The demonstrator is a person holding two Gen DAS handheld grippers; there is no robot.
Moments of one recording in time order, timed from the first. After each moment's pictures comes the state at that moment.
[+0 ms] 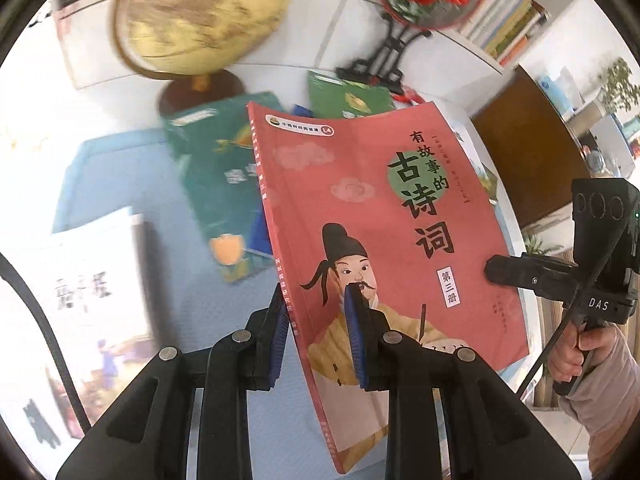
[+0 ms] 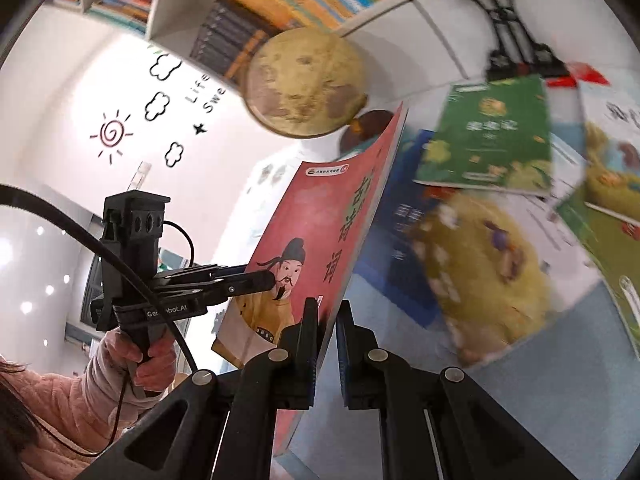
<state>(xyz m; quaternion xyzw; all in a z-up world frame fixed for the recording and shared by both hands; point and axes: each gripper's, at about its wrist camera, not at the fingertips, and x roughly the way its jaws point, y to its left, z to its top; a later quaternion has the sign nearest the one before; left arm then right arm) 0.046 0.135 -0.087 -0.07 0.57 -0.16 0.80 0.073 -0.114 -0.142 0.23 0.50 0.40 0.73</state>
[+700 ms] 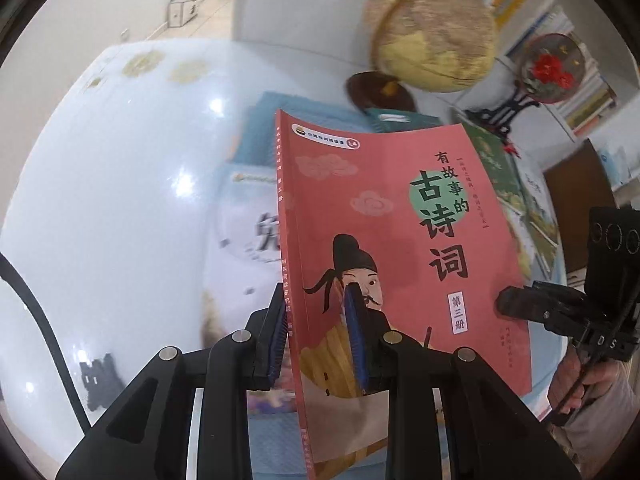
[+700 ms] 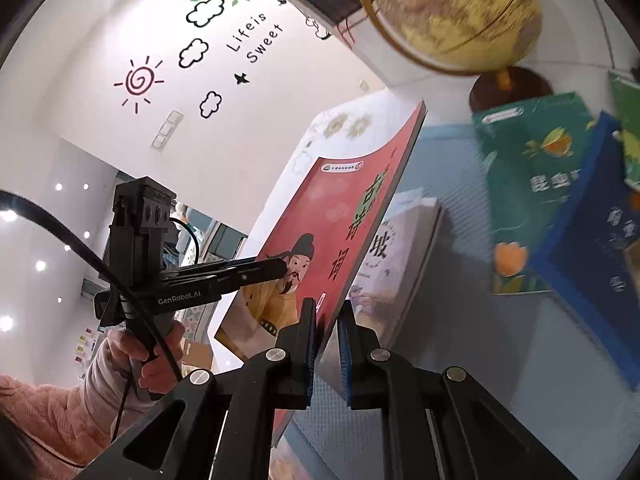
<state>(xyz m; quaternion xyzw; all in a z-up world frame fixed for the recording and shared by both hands) 0.001 0.332 -0.111 -0.13 0.57 -0.04 0.81 0.073 0.093 -0.154 0.19 0.52 0.47 0.69</state>
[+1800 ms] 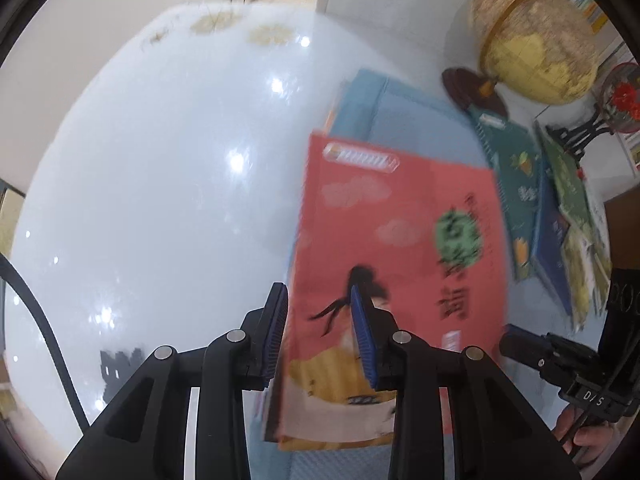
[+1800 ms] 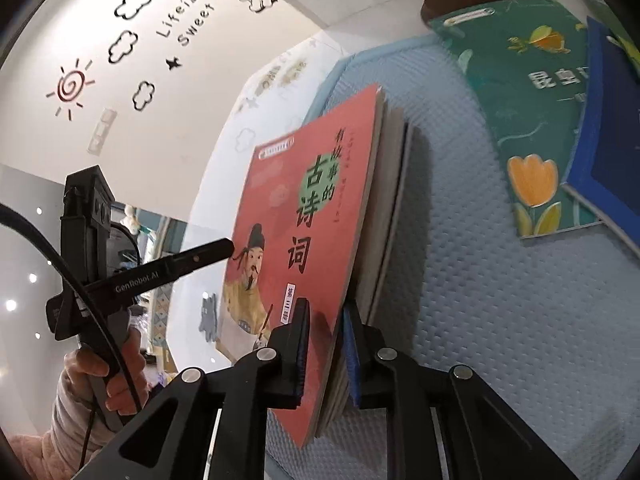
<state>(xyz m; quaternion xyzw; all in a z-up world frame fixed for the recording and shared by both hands) 0.013 0.361 -0.148 -0.14 0.59 0.07 0.79 0.078 0.129 -0.212 0.19 0.58 0.39 0.69</state>
